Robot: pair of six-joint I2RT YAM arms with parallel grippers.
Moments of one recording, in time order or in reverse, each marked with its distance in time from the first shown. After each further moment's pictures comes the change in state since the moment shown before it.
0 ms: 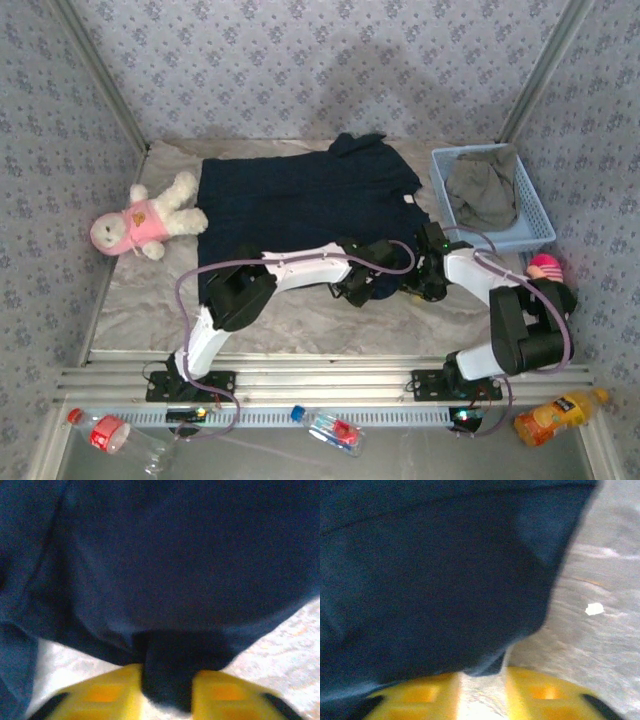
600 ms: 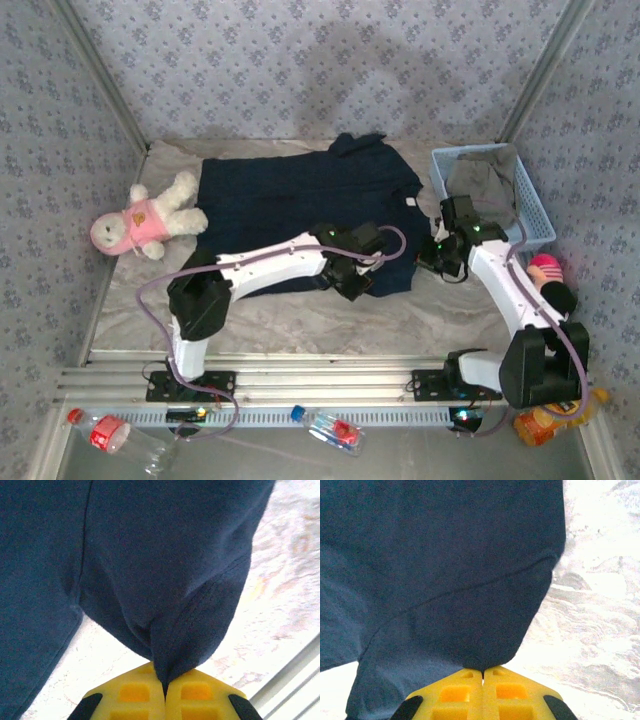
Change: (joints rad) left arm 0.031 -0.248 -0.053 -0.077 0.159 0.061; right arm -0.112 -0.176 0.255 -0.249 -0.086 -0.068
